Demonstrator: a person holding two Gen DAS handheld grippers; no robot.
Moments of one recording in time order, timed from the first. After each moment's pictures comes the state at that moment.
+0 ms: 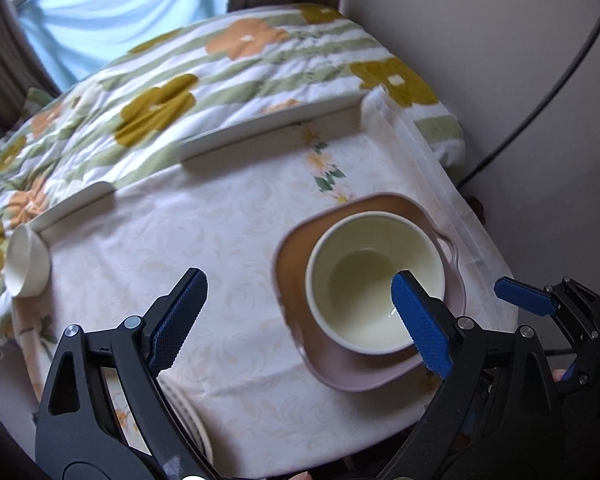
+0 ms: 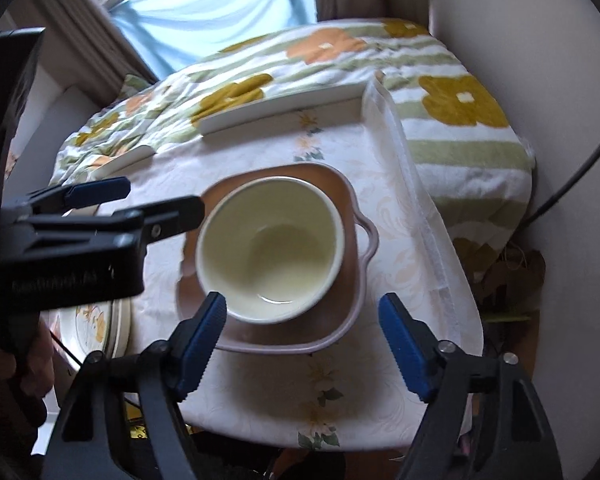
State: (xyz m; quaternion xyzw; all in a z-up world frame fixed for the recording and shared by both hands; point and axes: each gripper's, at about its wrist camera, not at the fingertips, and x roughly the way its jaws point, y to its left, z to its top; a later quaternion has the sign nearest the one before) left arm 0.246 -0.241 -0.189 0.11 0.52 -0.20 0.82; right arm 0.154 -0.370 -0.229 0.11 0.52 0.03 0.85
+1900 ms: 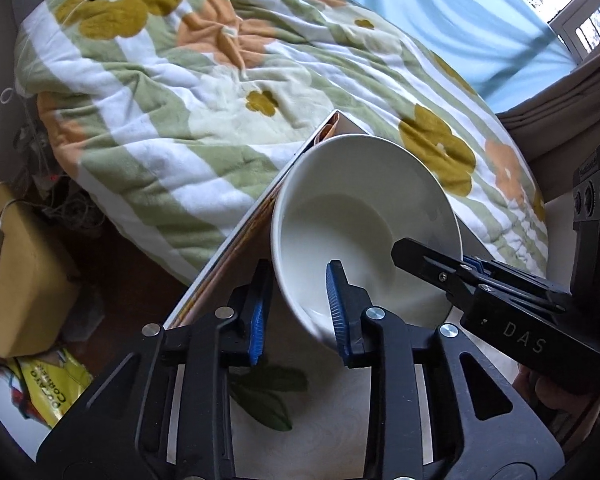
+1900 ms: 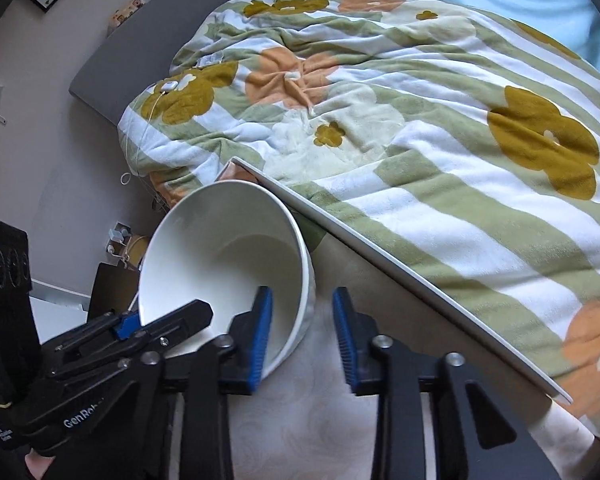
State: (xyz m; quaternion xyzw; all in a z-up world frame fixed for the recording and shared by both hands) left arm 0.383 0.206 -0.323 -0.26 0.52 0.10 0.81; right arm 0.469 0.042 -0.312 -0.03 0.58 0.36 0.73
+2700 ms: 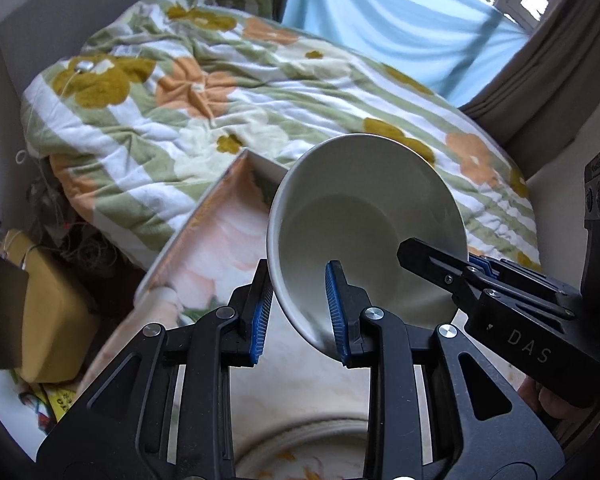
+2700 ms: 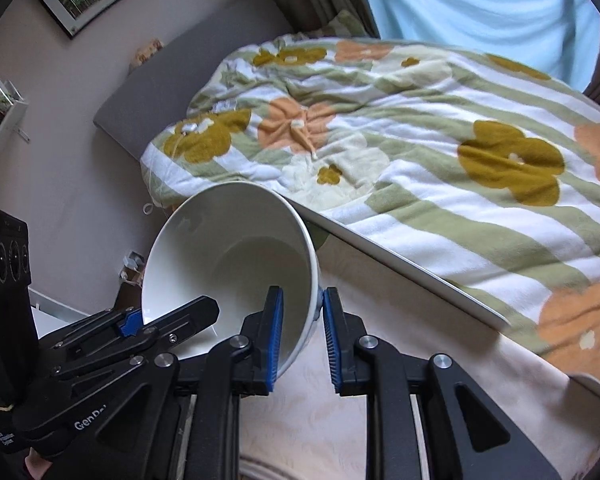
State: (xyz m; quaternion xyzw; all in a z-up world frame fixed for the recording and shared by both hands) left arm 0.329 0.117 -0.206 -0.19 0.47 0.08 0.86; right arm 0.407 -0.034 -0.218 0.00 0.51 0.35 0.79
